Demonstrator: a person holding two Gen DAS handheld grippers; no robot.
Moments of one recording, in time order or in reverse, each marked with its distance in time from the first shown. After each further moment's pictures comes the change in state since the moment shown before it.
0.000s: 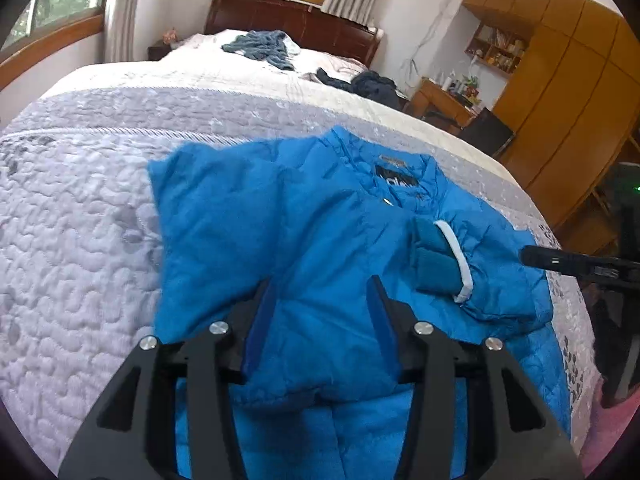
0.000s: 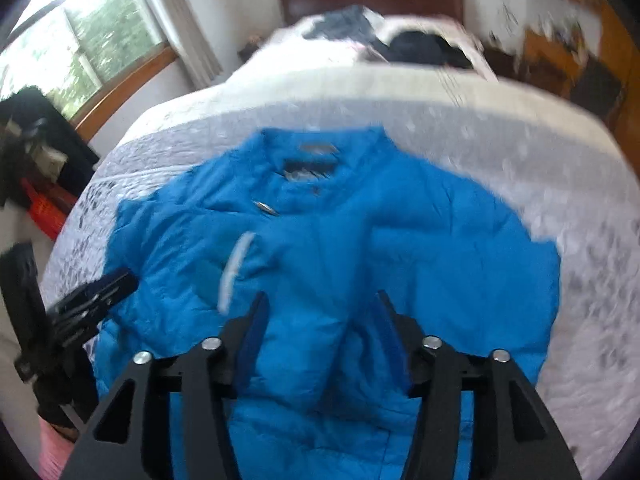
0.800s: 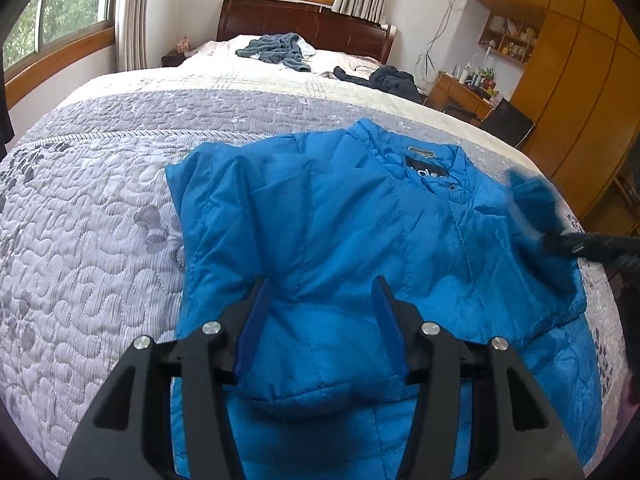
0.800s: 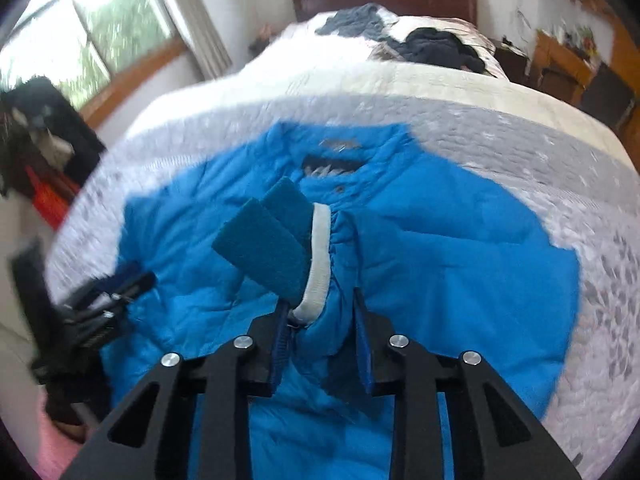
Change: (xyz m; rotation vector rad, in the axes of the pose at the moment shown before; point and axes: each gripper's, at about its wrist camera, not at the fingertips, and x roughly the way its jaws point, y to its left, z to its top) left arm 0.017 0.005 -0.011 0.037 0.010 0.072; right arm -0.003 -0.012 -0.004 0.035 0.002 0.048
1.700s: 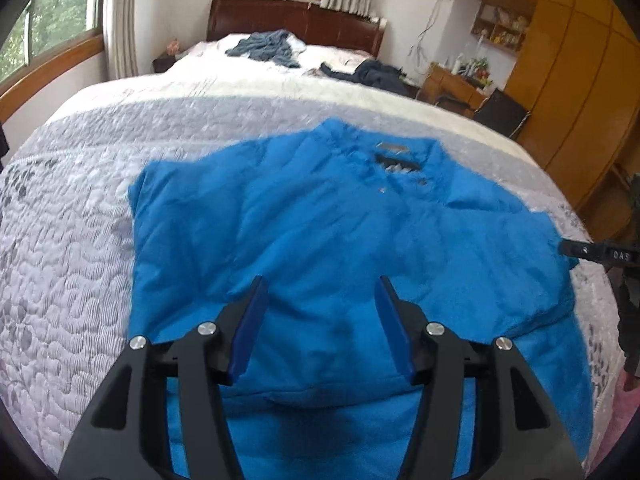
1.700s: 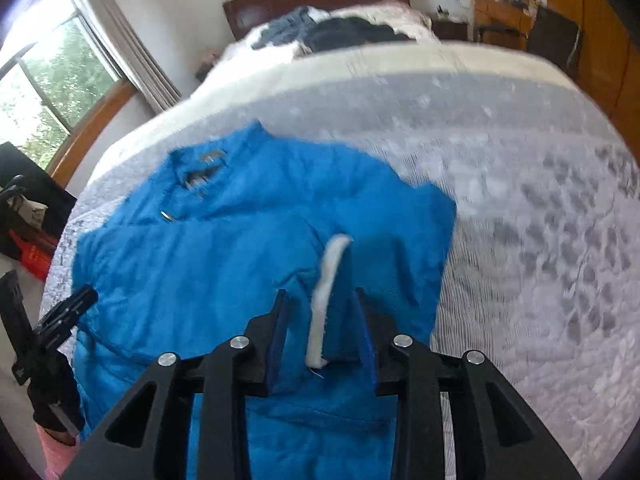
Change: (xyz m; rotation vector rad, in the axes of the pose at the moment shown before) left arm 0.003 -0.028 0.002 0.012 0.040 -0.001; right arm -0.008 -0.121 -0.034 0.192 0.012 -0.047
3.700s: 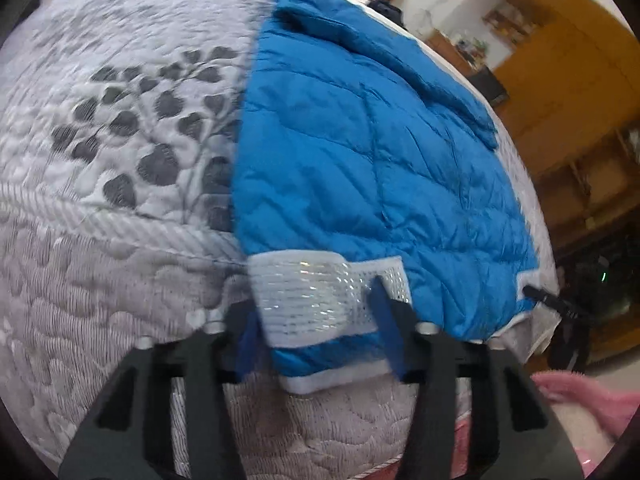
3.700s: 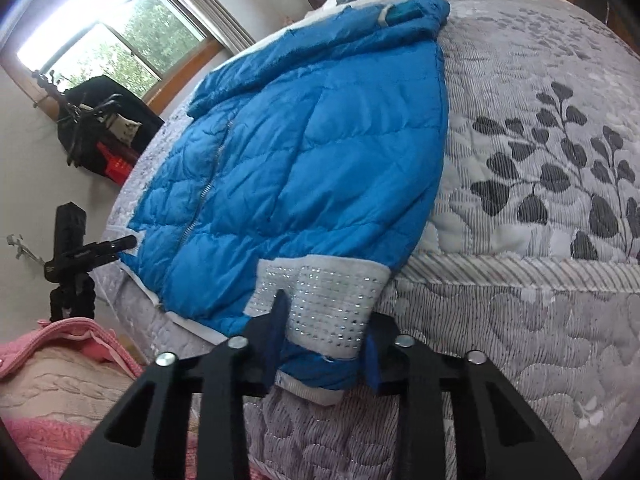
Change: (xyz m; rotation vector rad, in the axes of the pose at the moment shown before) left arm -0.171 0.062 -0.234 -0.247 0.225 -0.223; right arm -0.108 -0.015 -0.292 -0.119 0.066 0.294
